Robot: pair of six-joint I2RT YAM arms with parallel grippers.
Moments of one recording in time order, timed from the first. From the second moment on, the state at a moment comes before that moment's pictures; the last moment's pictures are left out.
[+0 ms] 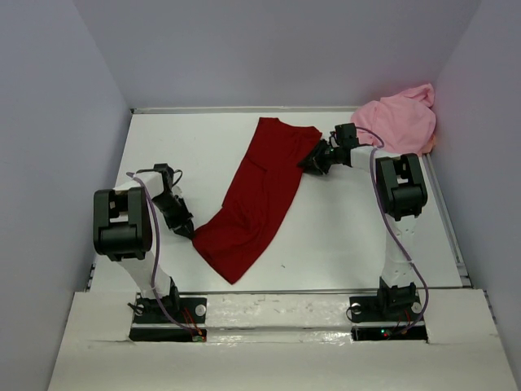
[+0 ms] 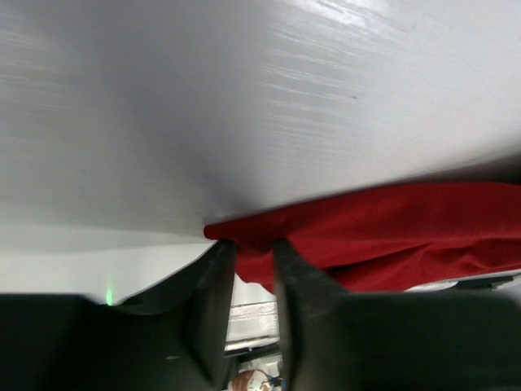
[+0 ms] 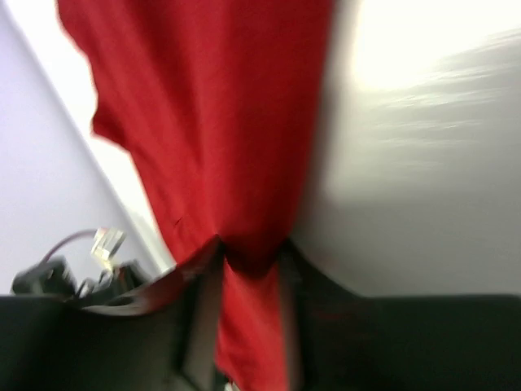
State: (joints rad) left arm 0.05 1.74 0.97 -0.89 0.26 -0.38; right arm 0.17 2.23 1.52 -0.15 -0.62 0.89
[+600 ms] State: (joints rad) left arm -0.03 1.76 0.98 -0.93 0.28 -0.38; right arm 0.17 2.35 1.69 -0.19 -0.61 0.88
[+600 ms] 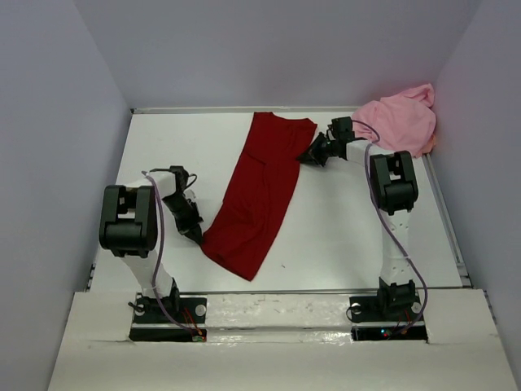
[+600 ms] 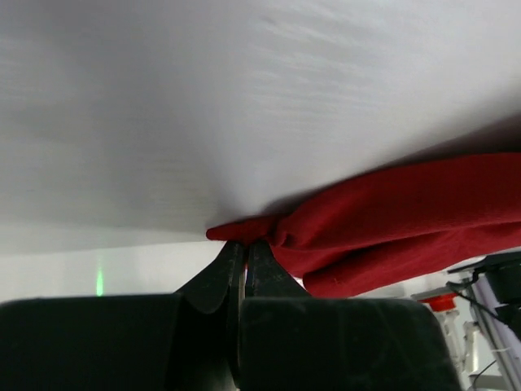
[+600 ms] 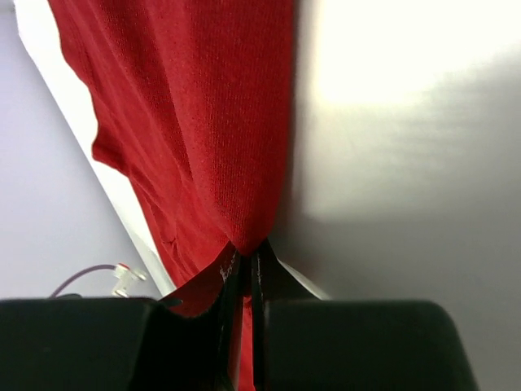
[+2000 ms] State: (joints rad) left arm -0.52 1.96 1.19 -0.99 0.43 -0.48; right arm 0.18 2.63 2.16 -0.25 -0.74 0.92
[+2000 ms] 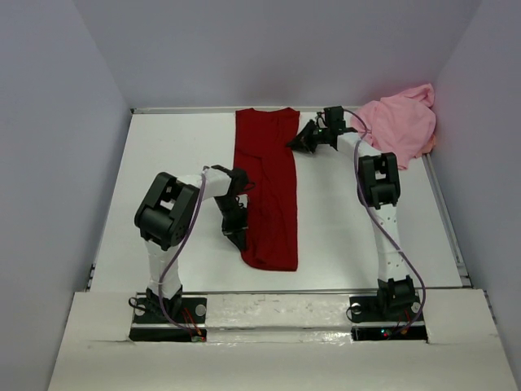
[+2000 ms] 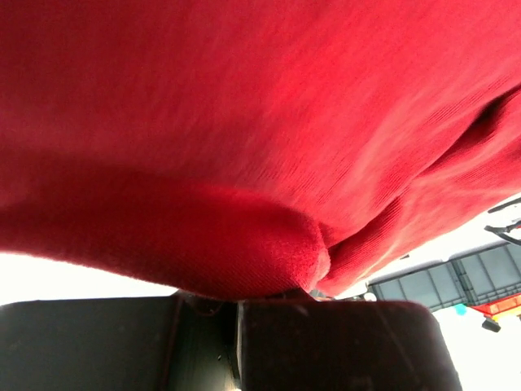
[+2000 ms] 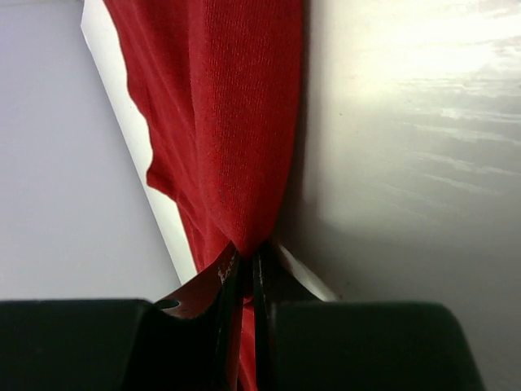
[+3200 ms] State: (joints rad) left arm -0.55 1.64 0.88 -0.88 0.41 -0.60; right arm 0.18 2.69 2.23 -0.26 -0.76 0.93
